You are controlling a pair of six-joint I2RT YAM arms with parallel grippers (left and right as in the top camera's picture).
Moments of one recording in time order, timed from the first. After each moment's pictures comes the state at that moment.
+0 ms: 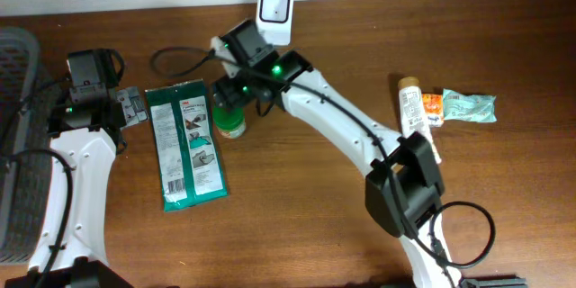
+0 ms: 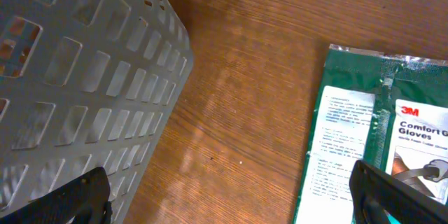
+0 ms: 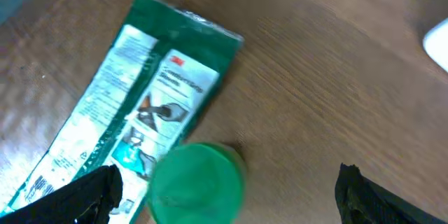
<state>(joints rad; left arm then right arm) 0.14 1.54 1.30 -0.78 -0.39 -0.12 0.68 2.21 2.01 -0.70 -0.15 0.05</state>
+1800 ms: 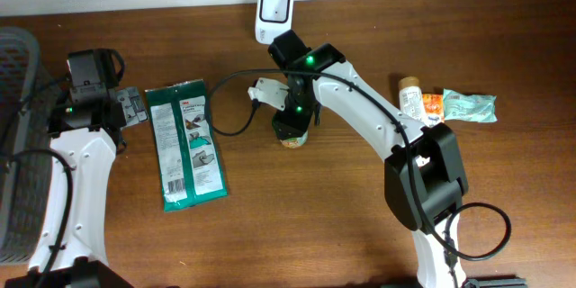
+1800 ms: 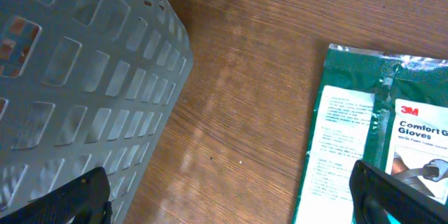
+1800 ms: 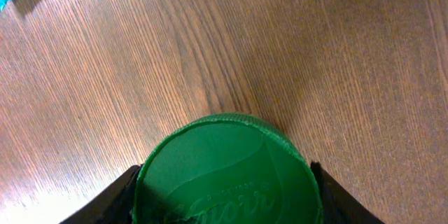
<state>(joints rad) 0.14 1.54 1.30 -0.78 -0.39 -0.12 0.53 2.15 1.85 -1.10 -0.23 -0.65</state>
